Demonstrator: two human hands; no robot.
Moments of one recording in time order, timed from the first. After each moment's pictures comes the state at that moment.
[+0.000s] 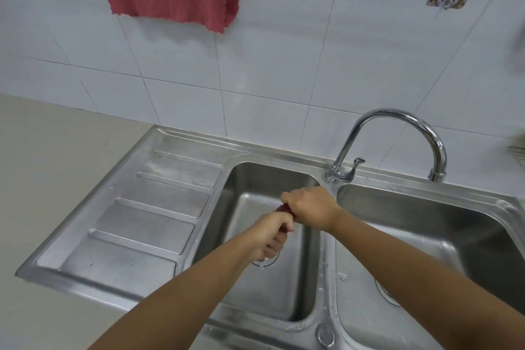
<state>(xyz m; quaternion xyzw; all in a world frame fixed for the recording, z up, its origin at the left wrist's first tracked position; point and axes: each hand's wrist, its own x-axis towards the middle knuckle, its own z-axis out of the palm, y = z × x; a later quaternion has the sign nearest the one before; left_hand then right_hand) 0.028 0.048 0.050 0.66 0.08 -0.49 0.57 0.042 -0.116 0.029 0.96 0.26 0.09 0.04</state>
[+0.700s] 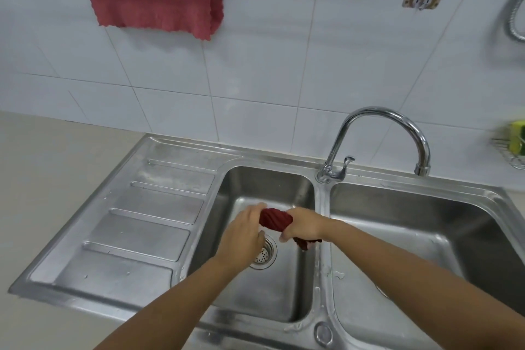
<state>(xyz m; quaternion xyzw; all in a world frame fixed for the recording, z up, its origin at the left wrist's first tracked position) 0.028 0.081 -0.007 0.92 -0.27 0.00 0.27 0.017 -0.104 0.035 0.88 -0.06 -0.30 -0.36</state>
